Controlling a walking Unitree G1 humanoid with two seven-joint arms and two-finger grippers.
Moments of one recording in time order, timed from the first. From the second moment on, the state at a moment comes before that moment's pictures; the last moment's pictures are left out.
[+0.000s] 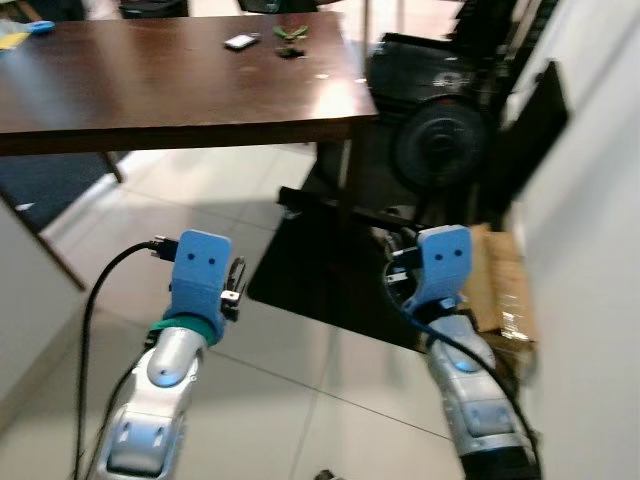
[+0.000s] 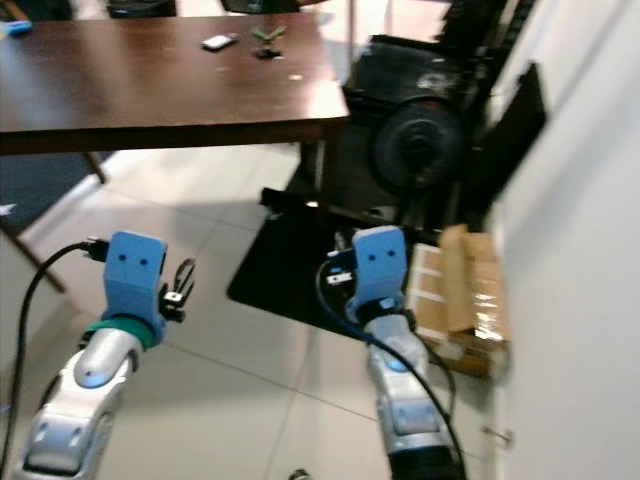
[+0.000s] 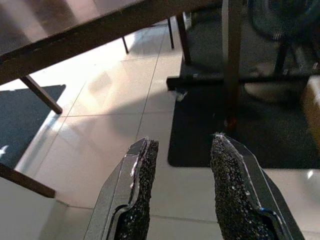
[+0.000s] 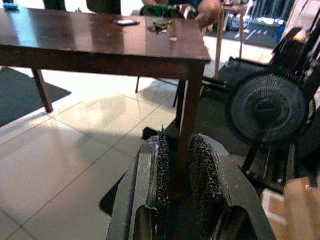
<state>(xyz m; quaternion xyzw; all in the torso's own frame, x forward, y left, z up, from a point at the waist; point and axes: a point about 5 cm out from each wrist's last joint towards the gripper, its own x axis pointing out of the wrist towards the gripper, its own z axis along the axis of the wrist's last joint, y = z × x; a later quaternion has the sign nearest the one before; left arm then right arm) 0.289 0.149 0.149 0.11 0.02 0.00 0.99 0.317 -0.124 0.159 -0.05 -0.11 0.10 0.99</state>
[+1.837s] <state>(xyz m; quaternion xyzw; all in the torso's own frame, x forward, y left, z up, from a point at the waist) 0.272 0.193 0.172 0.21 -0.04 0.05 0.98 0.332 -0.114 0.185 -0.15 -0.15 0.20 0.96</state>
